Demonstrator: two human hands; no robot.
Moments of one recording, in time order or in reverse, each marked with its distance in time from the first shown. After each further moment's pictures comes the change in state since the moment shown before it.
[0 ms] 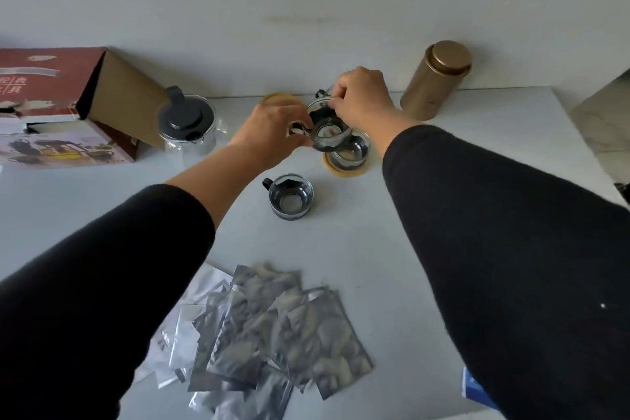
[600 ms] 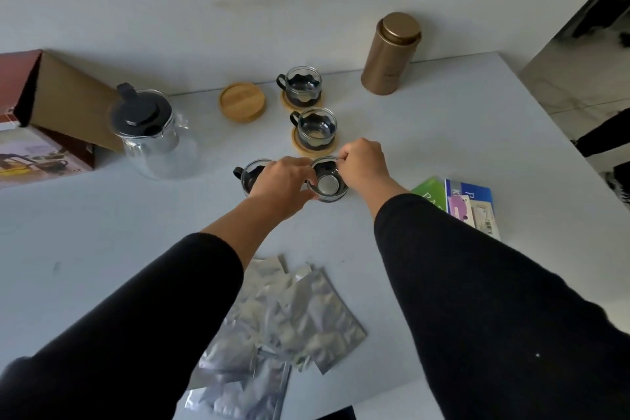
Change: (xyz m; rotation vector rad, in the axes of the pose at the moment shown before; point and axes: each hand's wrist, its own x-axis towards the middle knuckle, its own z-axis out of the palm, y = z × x) left_hand -0.055 0.027 0.085 0.182 -0.304 0.081; right_hand -0.108 0.065 0.057 0.046 -0.030 0.369
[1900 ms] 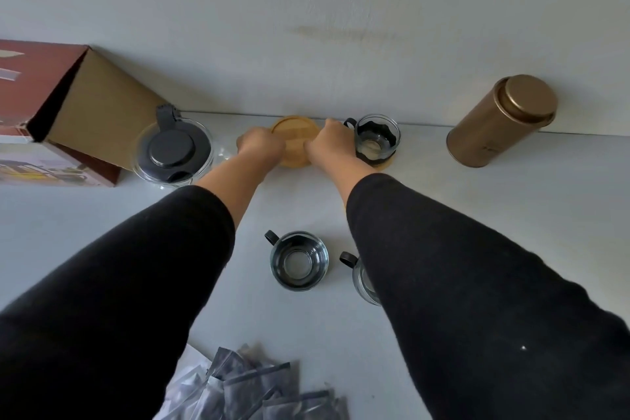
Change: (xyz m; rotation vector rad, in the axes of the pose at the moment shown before) left_hand 0.117 -0.137 -0.056 -0.634 0.130 -0.979; right_hand 0.156 -0.144 0.063 0.044 -0.257 -0.077
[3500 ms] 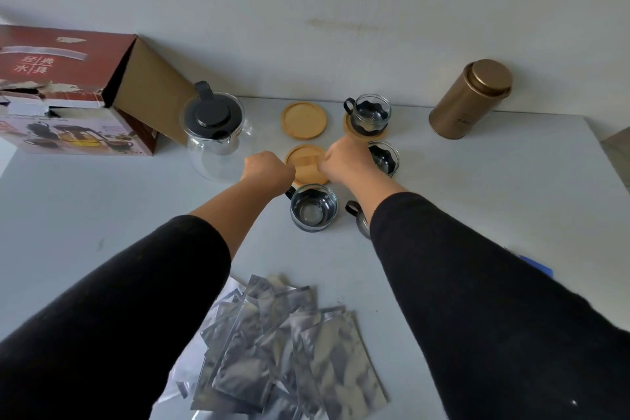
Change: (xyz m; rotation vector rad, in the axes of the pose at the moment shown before) left_hand -0.103 -0.061 -0.012 0.381 -0.054 0.098; right_hand -0.116 0.015 -0.004 -0.201 -0.048 -0.038
